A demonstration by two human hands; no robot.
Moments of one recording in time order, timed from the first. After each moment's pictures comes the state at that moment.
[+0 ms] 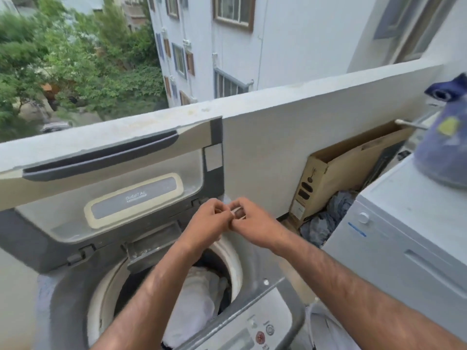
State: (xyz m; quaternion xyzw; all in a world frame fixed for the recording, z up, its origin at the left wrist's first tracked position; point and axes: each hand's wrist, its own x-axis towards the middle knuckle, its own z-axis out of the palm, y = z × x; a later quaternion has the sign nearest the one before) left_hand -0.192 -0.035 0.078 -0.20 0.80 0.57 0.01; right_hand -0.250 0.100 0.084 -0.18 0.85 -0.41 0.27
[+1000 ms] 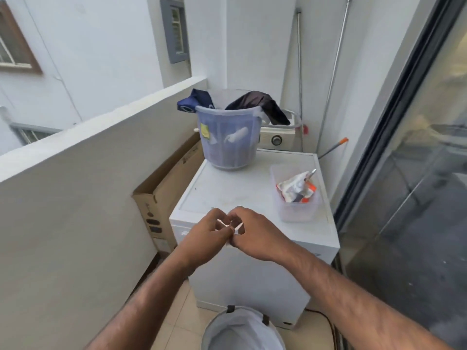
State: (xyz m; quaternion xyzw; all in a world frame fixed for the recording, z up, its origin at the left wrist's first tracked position) left_hand -0.336 0.398 0.110 0.18 0.86 0.45 0.19; right_hand -0.280 0.546 0.121 0.08 0.93 -0.37 0.03
